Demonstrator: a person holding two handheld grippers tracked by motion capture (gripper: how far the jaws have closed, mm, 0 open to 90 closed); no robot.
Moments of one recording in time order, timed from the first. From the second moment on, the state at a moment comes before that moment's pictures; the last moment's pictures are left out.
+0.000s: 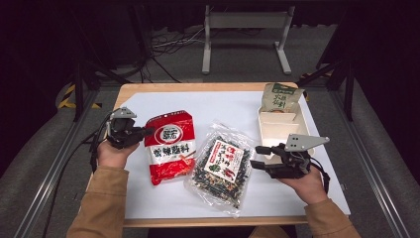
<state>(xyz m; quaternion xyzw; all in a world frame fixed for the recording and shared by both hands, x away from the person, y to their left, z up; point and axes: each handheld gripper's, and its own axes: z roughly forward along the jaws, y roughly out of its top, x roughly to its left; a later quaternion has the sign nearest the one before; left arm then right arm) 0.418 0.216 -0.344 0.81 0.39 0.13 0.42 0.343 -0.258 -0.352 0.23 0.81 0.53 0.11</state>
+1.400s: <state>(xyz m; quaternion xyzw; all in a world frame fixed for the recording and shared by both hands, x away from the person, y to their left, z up) 0.339 0.195 -0.271 0.81 0.23 0.16 0.51 0.346 -0.239 -0.345 0.20 0.82 0.52 0.11</state>
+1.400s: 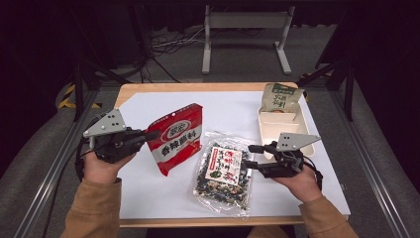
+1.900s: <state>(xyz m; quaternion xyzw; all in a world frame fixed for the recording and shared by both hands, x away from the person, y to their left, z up) 0.328 0.160 -0.267 0.82 0.16 0.13 0.53 0.355 -0.220 -0.329 0.18 0.86 0.48 0.09</state>
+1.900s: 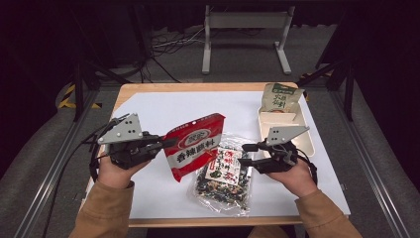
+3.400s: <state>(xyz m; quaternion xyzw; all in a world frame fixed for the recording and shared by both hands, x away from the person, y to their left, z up) 0.324 0.135 -0.274 0.82 0.12 0.11 0.54 0.362 -0.189 -0.331 0.08 0.87 0.48 0.07</state>
